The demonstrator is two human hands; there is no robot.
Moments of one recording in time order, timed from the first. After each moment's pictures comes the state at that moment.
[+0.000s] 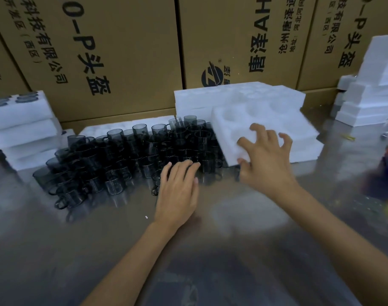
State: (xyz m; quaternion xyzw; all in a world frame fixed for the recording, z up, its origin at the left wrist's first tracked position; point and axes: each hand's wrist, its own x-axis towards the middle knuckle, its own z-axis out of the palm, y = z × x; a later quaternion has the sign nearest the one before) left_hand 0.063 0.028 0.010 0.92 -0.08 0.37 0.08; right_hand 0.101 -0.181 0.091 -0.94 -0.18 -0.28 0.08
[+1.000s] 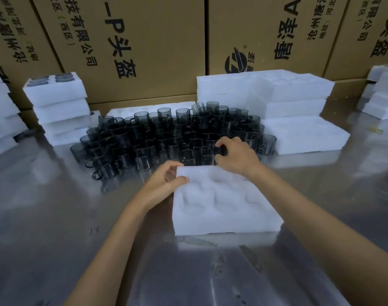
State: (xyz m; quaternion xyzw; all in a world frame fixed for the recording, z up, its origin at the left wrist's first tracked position) left_hand -0.001 0.120 0.021 0.85 0.05 0.07 0.51; right_hand 0.100 -0.083 0.074 -0.95 -0.19 0.01 0.26
